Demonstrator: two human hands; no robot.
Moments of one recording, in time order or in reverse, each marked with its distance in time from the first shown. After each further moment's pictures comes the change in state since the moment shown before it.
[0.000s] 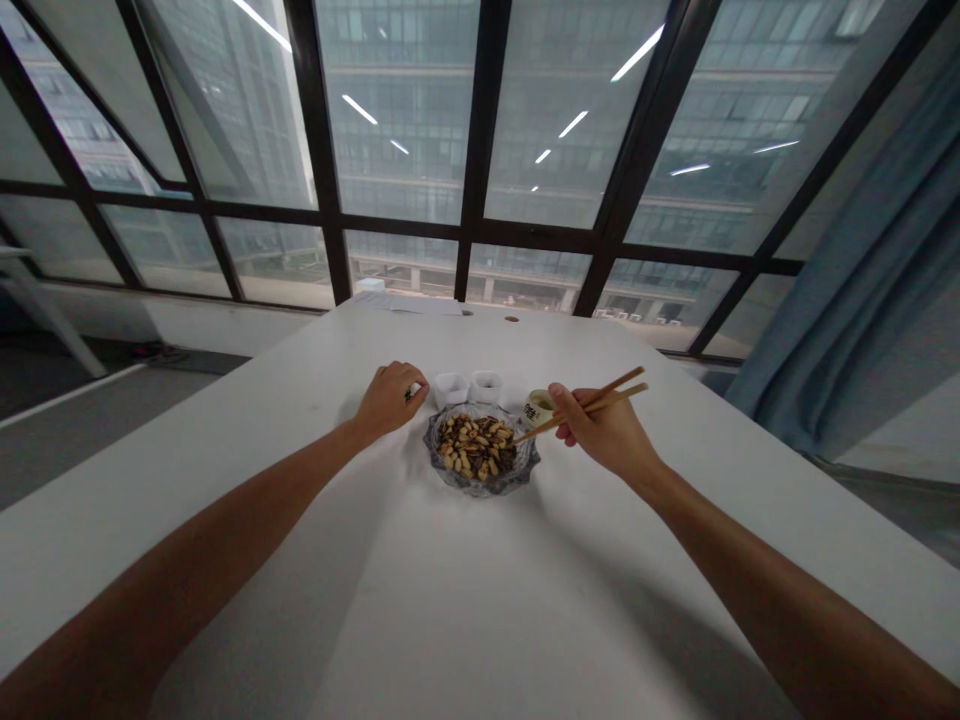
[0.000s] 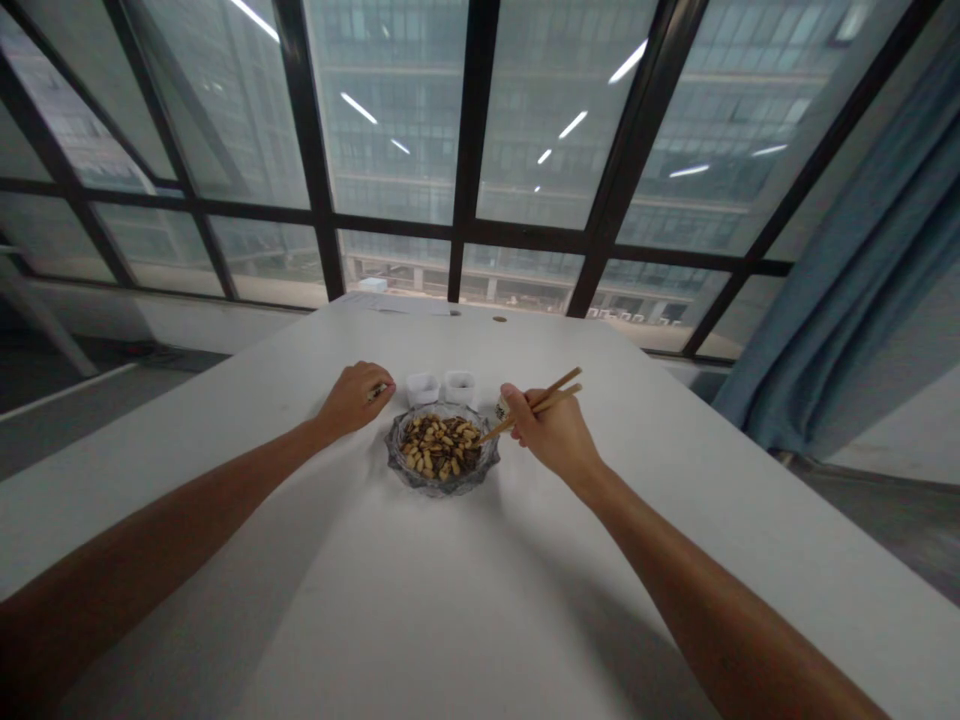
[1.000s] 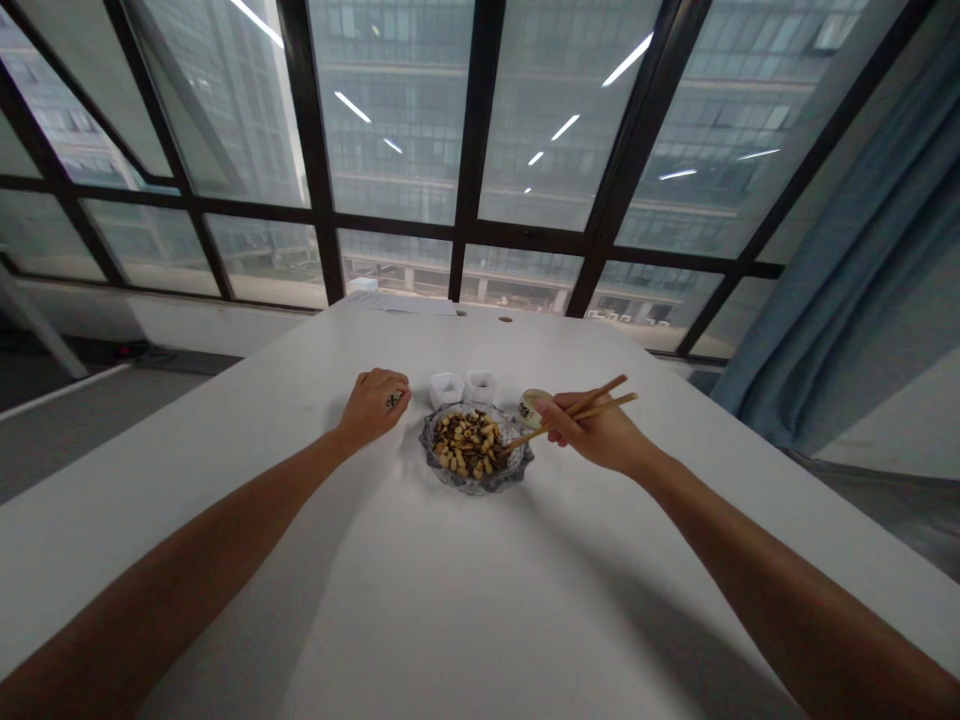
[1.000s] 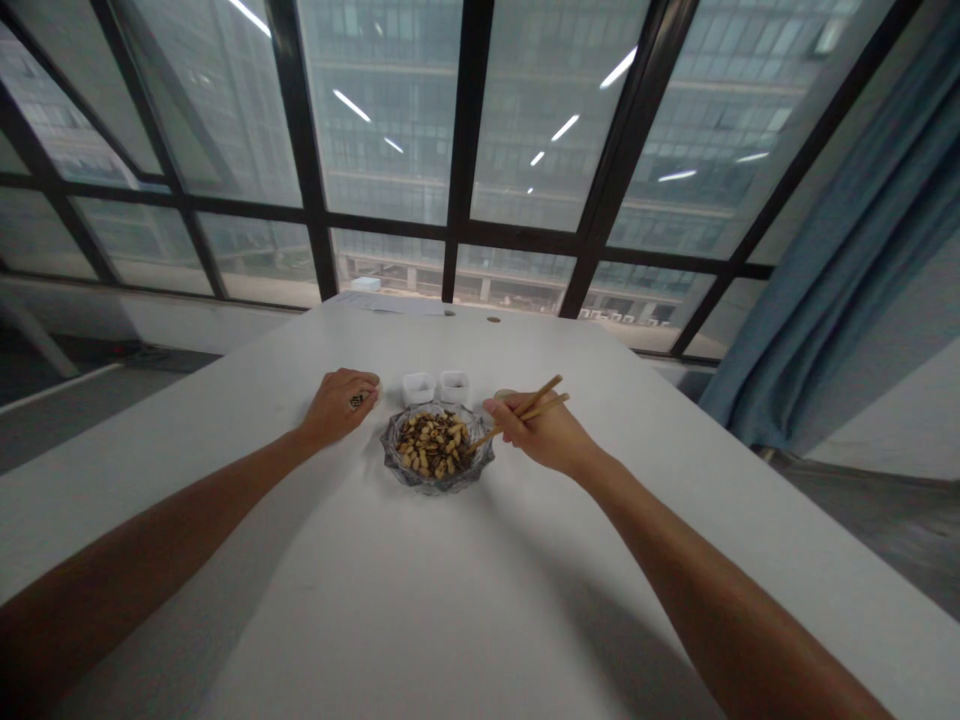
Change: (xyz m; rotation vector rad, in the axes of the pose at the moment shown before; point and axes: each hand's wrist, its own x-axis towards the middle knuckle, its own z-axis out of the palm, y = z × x) left_hand -0.022 -0.011 -0.002 -0.029 0.051 -0.040; right_hand 0.001 -0.011 -0.016 -0.065 -0.270 -0.212
